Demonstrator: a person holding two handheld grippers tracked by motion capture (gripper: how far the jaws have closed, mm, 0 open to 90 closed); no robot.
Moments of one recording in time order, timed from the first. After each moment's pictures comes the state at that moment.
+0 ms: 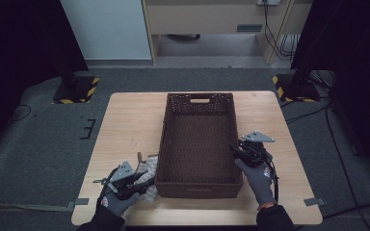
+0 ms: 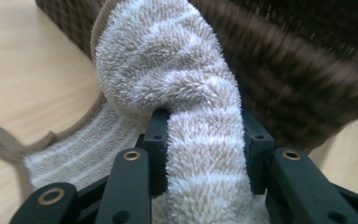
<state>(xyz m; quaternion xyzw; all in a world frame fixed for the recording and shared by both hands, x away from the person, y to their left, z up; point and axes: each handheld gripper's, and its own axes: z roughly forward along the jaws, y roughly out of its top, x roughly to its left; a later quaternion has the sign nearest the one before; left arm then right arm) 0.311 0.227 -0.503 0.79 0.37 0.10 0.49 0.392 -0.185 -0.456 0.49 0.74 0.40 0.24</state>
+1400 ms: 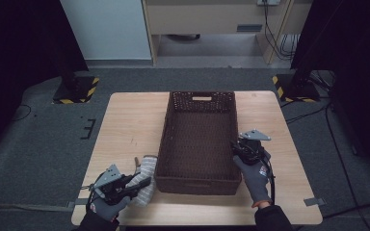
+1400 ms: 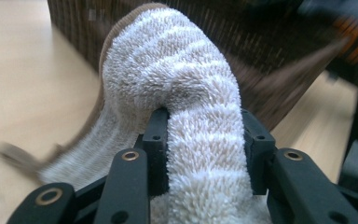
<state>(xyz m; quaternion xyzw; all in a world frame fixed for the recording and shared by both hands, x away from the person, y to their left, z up) 0.286 0.252 -0.474 0.73 0.36 0.11 0.57 0.396 -0.177 -0.454 0.51 0.73 0.37 0.27</state>
